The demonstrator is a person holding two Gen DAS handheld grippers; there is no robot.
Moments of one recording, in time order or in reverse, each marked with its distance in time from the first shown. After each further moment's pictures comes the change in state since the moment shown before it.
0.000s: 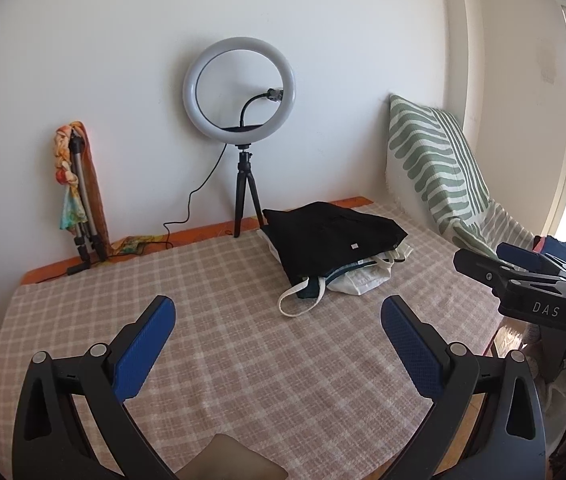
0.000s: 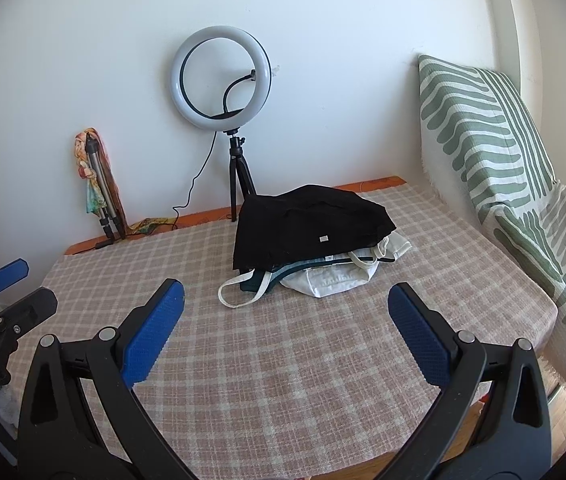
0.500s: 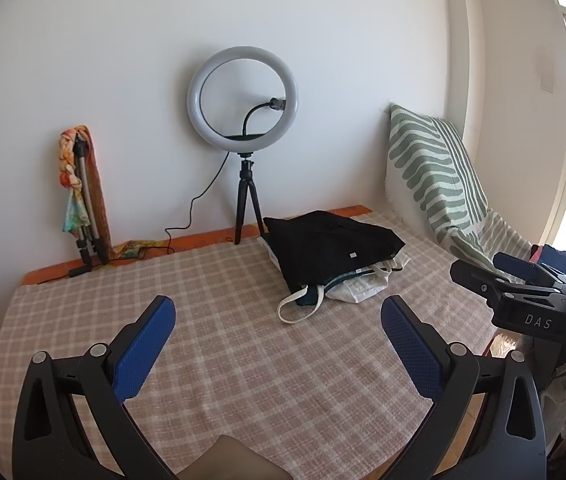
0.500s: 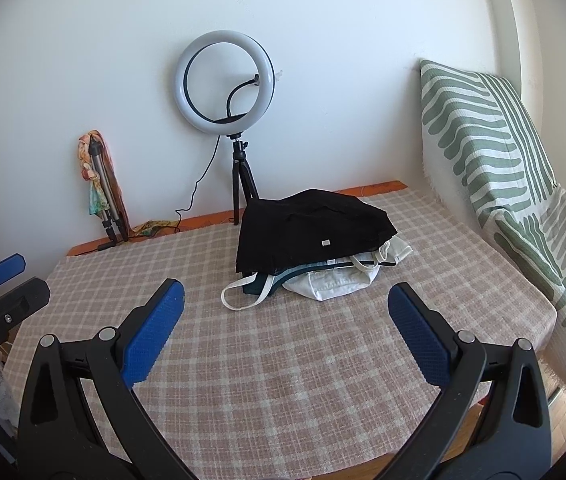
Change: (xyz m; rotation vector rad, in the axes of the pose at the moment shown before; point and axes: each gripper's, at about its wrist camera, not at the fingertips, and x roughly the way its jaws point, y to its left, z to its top) left arm -0.009 0.001 0.004 -0.017 -0.021 -0.002; right arm -0.004 0.005 0.003 -0.007 -0.008 -0.004
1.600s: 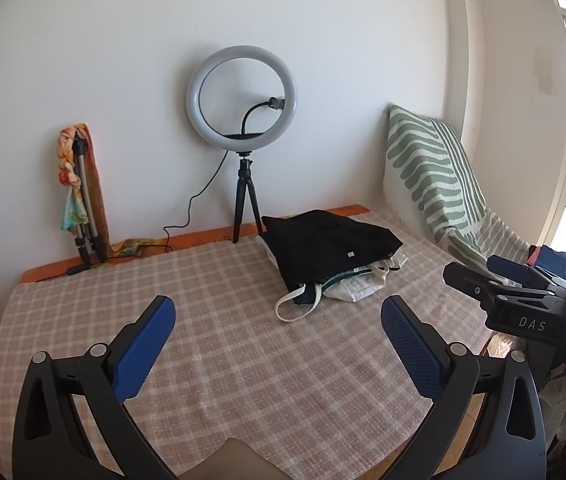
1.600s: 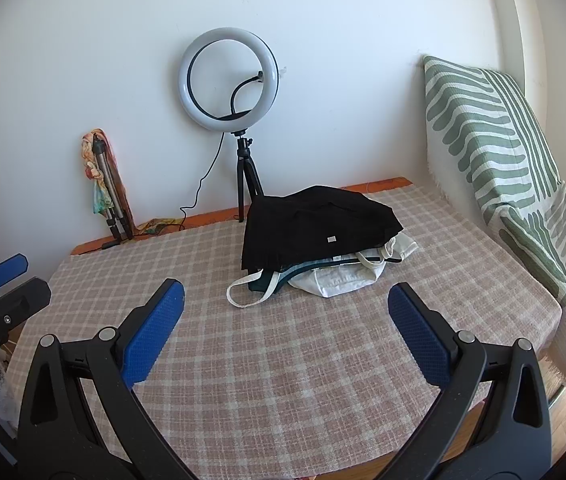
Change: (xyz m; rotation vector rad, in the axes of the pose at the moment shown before) left arm -0.003 0.002 0.000 -0.009 0.001 -0.006; right arm 0.001 0.002 -0.003 0.006 0.005 0.015
